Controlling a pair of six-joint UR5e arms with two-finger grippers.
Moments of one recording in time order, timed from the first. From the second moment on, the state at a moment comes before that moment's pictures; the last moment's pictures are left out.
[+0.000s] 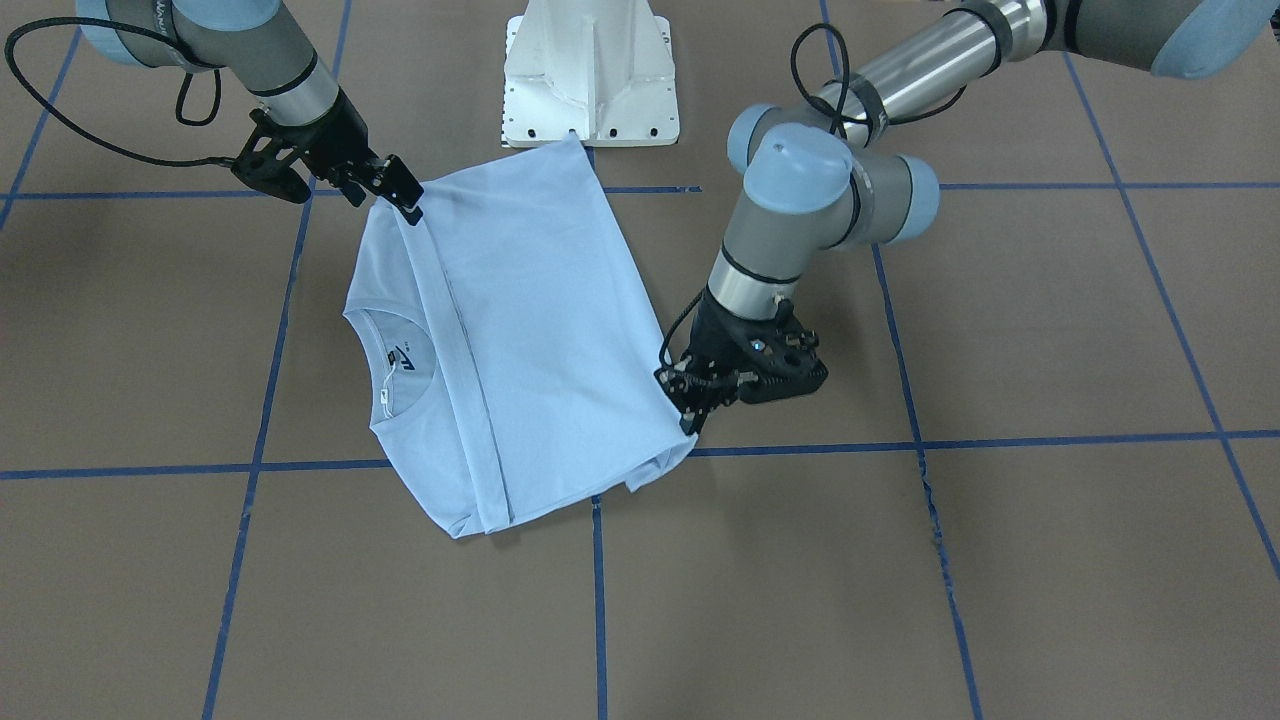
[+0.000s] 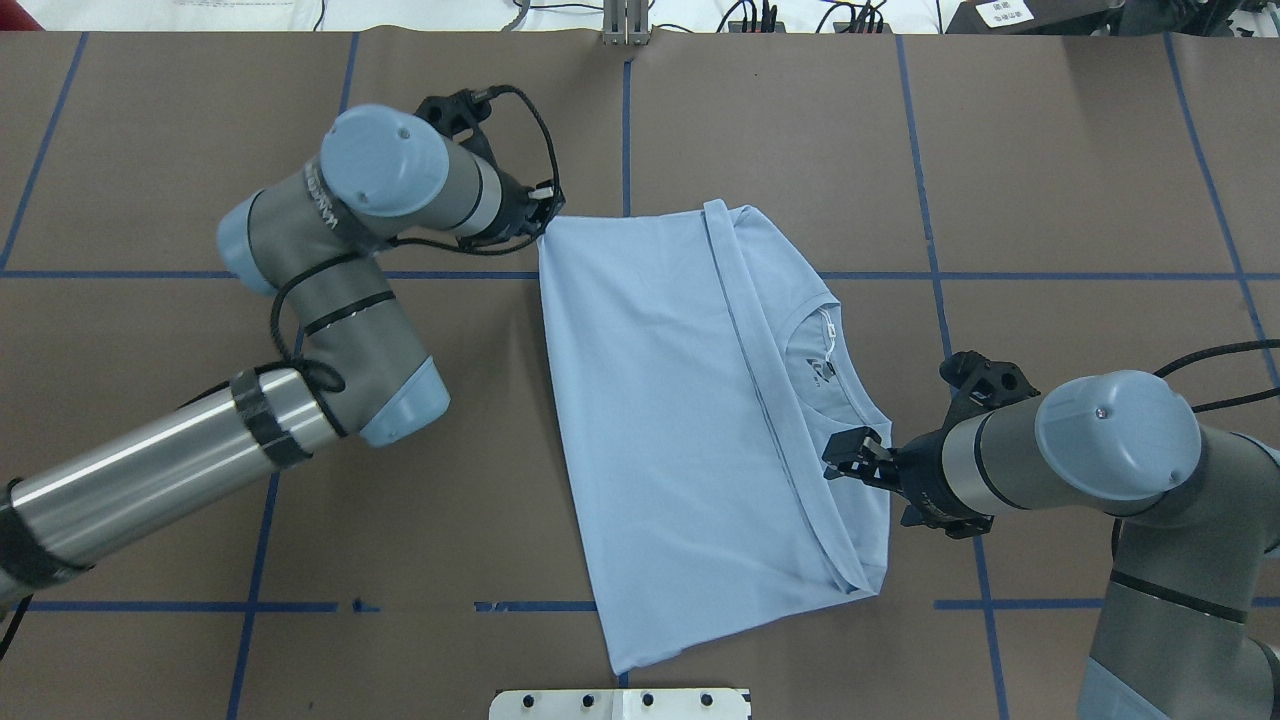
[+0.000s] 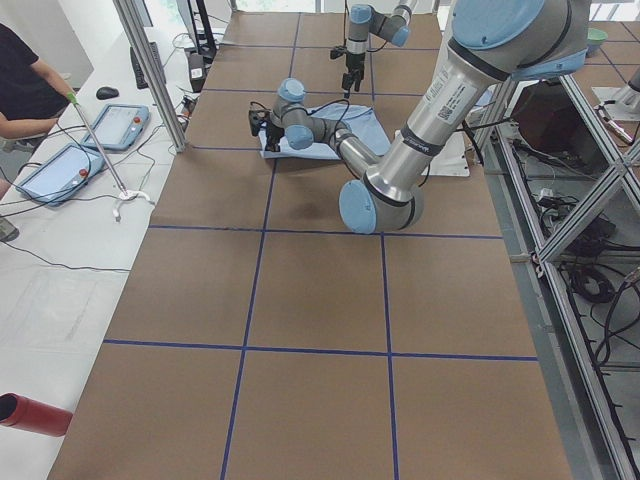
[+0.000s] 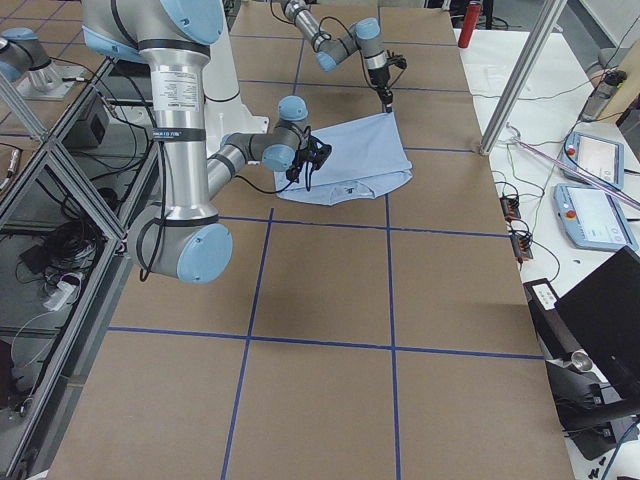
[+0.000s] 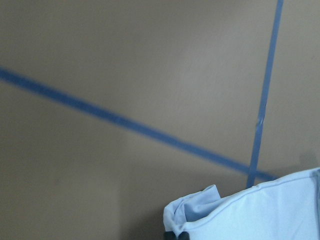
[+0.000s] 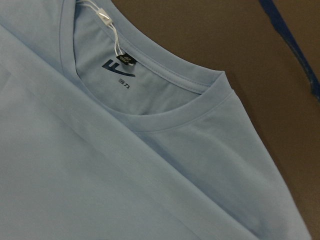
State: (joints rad) left arm -0.71 -2.36 -1.27 -2.16 -1.77 -1.51; right arm 0.44 -1.49 2.07 -1.19 1.87 1.82
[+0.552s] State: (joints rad) left arm -0.80 -2.48 -1.03 -2.35 -1.79 -1.43; right arm 0.42 -1.39 2.02 -1.20 1.76 1.82
